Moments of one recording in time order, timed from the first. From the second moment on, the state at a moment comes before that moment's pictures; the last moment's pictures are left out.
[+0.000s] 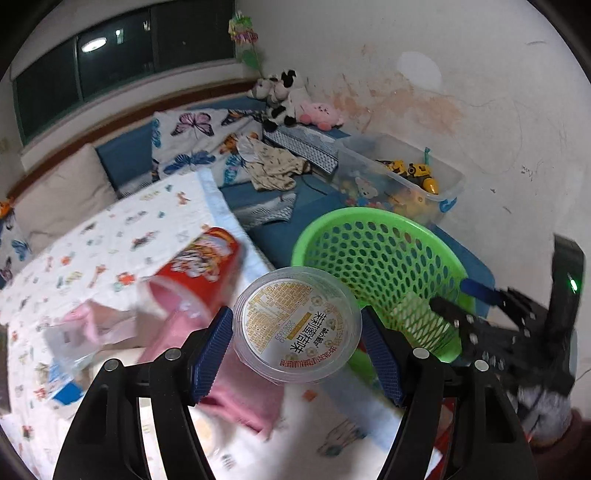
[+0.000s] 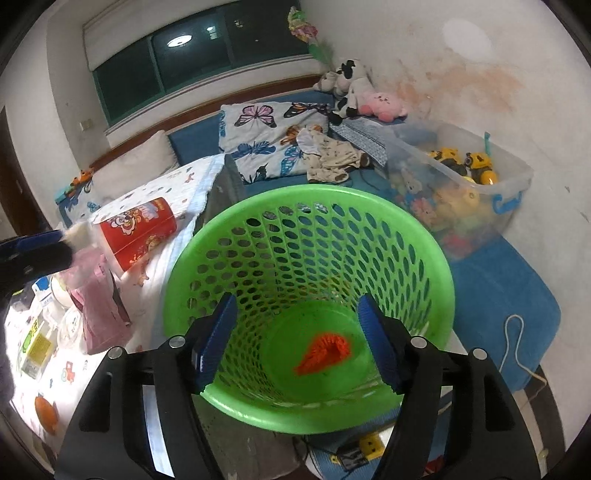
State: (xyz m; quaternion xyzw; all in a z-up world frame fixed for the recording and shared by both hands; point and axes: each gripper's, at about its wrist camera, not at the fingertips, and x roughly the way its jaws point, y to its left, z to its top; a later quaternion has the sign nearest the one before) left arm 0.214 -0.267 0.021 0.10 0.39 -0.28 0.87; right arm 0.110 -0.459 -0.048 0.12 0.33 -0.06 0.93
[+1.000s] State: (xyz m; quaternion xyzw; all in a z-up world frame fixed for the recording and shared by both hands) left arm 0.224 -0.284 0.013 0.10 0.41 -0.27 0.87; right arm 0.055 -0.439 -0.047 0.14 0.33 -0.05 0.93
